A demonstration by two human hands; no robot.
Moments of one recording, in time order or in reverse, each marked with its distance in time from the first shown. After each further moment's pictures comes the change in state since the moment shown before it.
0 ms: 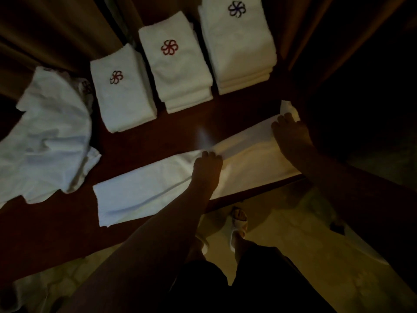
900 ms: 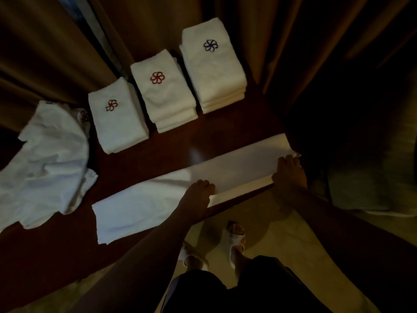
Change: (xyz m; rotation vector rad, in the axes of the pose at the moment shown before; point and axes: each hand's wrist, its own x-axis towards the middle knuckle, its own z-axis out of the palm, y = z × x) left_hand -0.053 -0.005 0.004 -0.198 -0.138 0.262; right_hand -0.102 -0.002 0.034 0.546 -0.161 0.371
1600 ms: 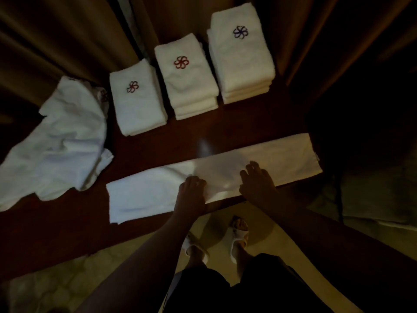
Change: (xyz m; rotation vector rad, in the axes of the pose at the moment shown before) left_hand -0.051 -0.029 0.022 -0.015 0.168 -0.221; right_hand -0.025 -0.111 0.018 -0.110 -0.132 -0.502
